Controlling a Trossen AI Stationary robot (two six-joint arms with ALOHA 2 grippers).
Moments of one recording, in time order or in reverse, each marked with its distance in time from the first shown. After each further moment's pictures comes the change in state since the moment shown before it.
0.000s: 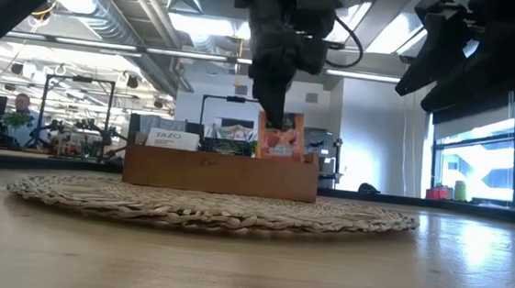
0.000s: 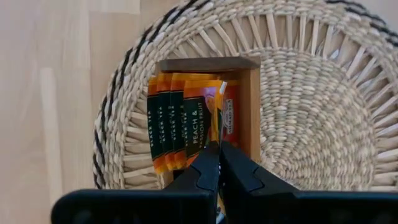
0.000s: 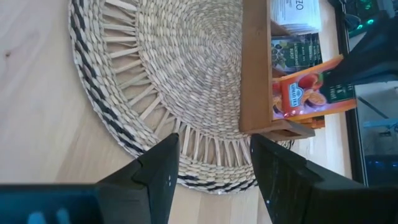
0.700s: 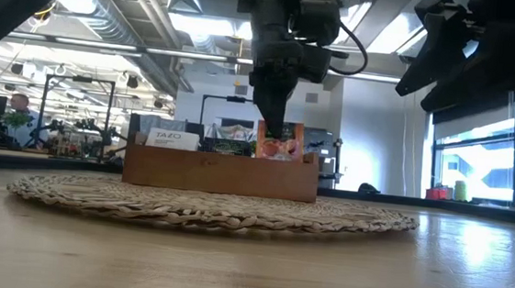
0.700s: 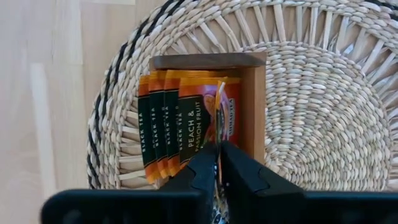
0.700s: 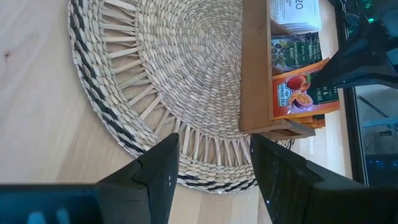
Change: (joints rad) left arm -0.020 0.029 0.000 0.004 -0.034 -0.016; right arm 0.000 0.000 0.000 -0.001 0.000 0.005
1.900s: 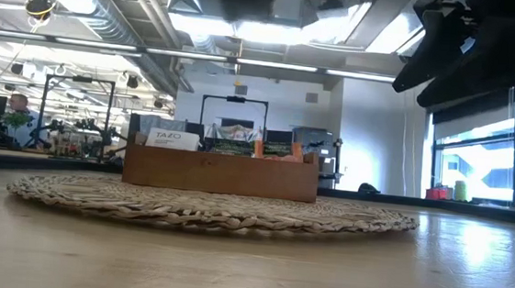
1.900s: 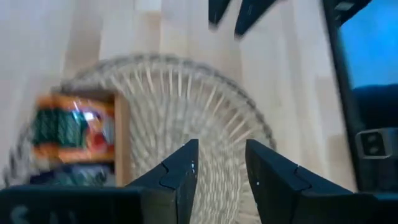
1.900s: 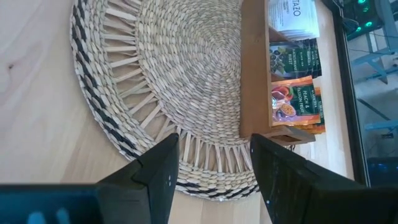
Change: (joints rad) left arm -0.264 -0.540 -0.480 0.402 0.018 -0.267; right arm -0.002 0.001 -0.001 0.032 0.002 -0.008
